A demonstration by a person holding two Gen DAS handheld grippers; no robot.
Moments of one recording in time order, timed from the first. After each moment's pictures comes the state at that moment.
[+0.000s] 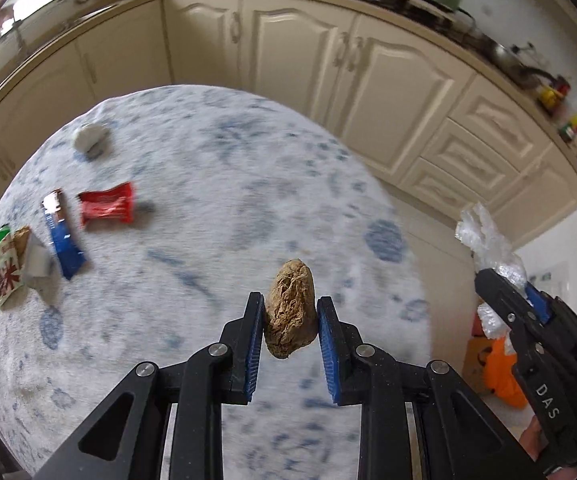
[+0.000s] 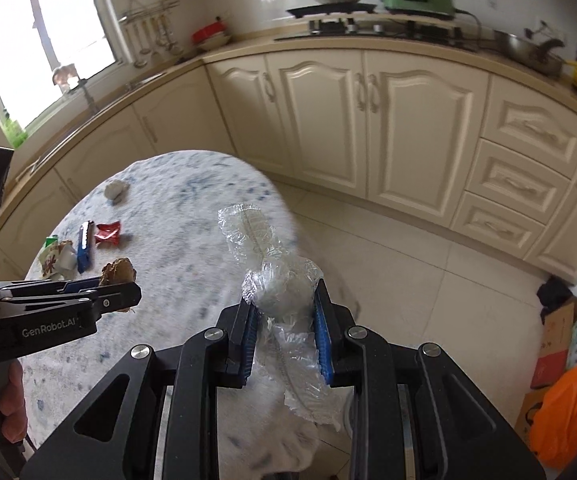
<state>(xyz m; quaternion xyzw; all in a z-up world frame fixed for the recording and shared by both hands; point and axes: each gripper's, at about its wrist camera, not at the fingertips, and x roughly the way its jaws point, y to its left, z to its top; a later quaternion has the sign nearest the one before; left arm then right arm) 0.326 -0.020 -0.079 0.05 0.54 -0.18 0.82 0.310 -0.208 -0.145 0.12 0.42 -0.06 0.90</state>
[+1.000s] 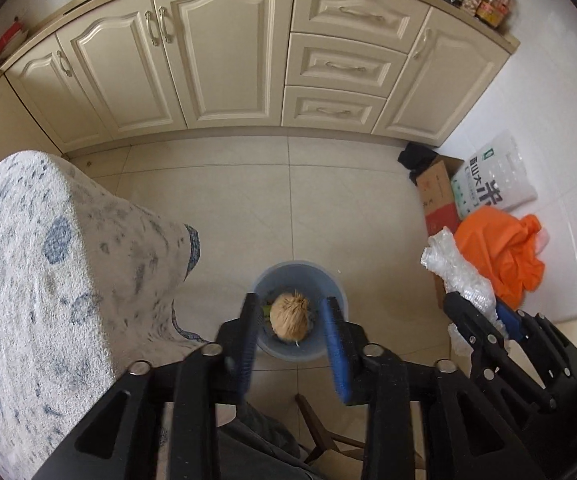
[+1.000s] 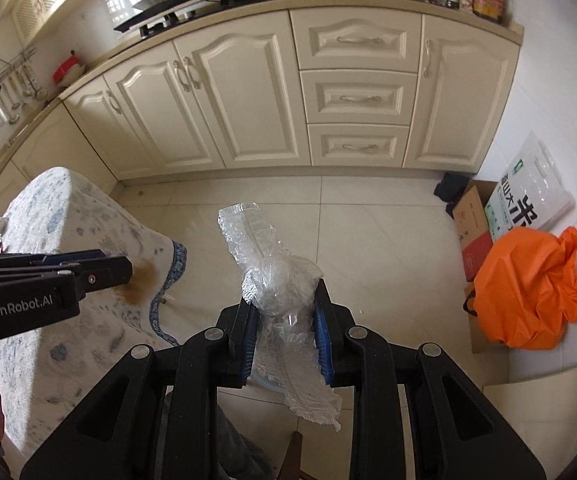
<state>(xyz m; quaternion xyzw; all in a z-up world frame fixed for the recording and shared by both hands) 0.250 -0.250 -0.123 0.19 0.55 -0.32 0.75 0.146 -0.350 -0.183 0.20 0.45 -0.26 0.83</state>
